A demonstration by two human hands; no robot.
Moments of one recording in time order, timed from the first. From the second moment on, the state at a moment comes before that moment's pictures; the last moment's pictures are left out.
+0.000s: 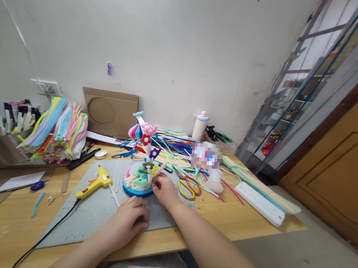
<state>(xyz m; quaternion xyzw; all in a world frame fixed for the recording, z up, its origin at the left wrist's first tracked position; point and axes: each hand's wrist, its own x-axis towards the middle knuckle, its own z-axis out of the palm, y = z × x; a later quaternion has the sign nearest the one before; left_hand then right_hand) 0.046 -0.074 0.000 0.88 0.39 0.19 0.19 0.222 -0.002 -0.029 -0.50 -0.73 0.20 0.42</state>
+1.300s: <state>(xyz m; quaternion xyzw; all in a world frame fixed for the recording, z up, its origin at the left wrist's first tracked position) 0.019 -0.035 -0.001 0.87 0.46 0.20 -0.02 0.222 -0.003 -0.028 -0.49 -0.73 0.21 0.43</state>
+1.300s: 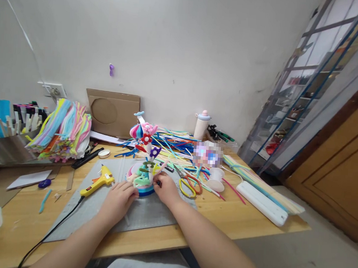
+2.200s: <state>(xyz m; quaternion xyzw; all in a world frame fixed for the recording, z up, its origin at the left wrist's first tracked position) 0.018 -0.041 0.004 0.84 0.48 0.25 0.09 0.221 -0.003 -0.029 -0.49 -0.72 0.21 0.43</state>
